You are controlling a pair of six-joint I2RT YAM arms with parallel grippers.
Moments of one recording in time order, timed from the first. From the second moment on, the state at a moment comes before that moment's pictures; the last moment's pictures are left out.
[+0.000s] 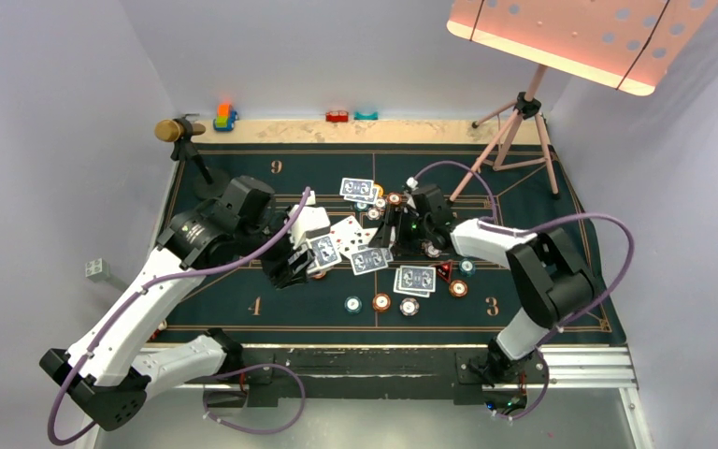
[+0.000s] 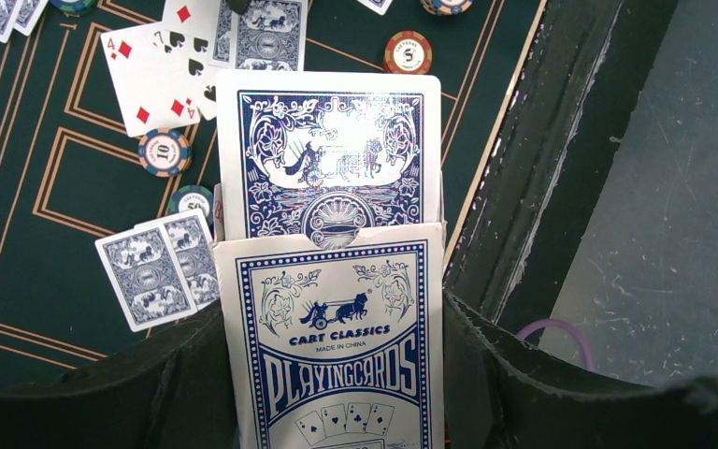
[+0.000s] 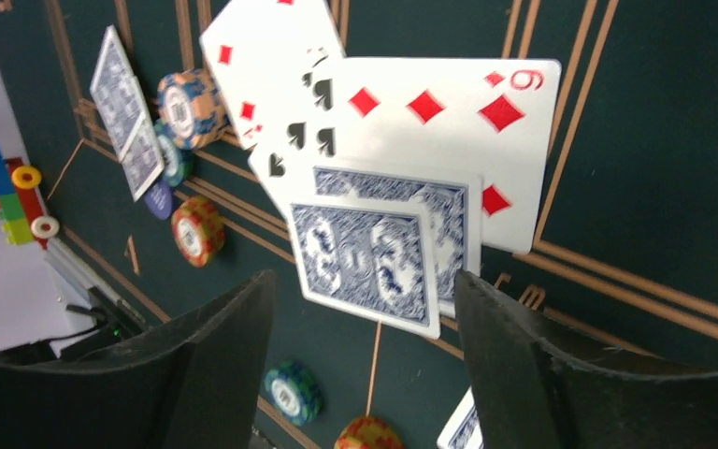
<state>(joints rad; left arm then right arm) -0.61 1.04 1.24 -1.12 0.43 0.41 0.51 1.67 0.83 0.02 -0.34 0.71</state>
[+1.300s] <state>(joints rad) -0.61 1.06 1.23 -1.12 0.43 0.43 0.87 1.37 1.17 -0.39 -0.20 0.66</state>
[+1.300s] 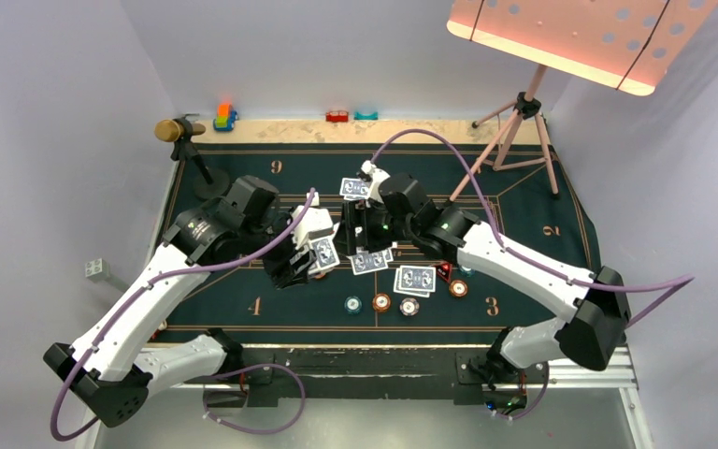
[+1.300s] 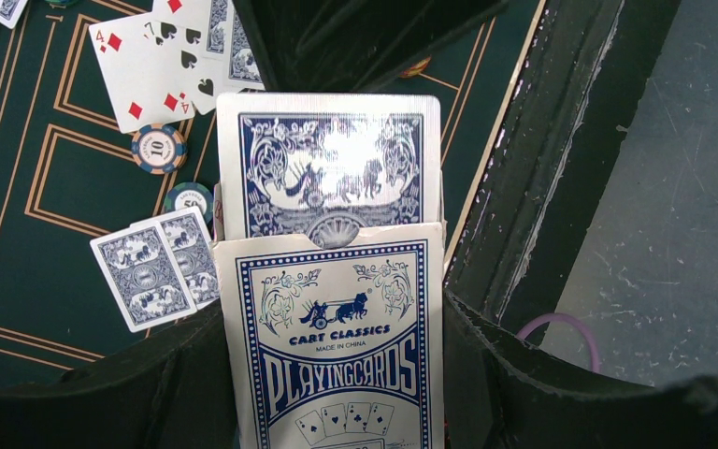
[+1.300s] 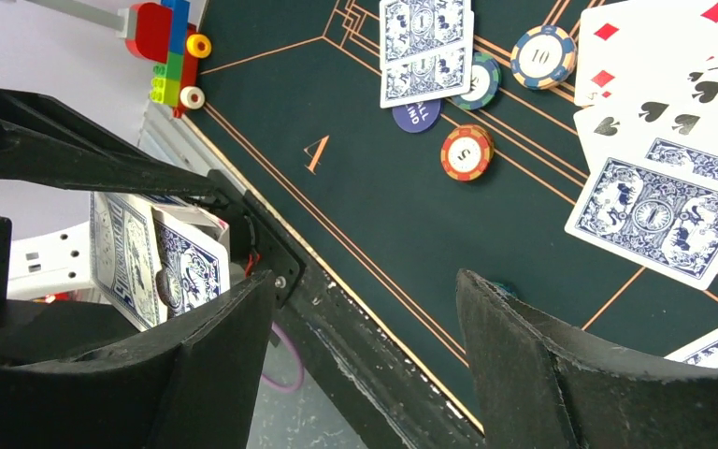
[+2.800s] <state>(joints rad) -0.61 1.07 1.25 -1.11 0.44 0.43 0.81 1.49 0.92 0.54 -0.76 1.11</state>
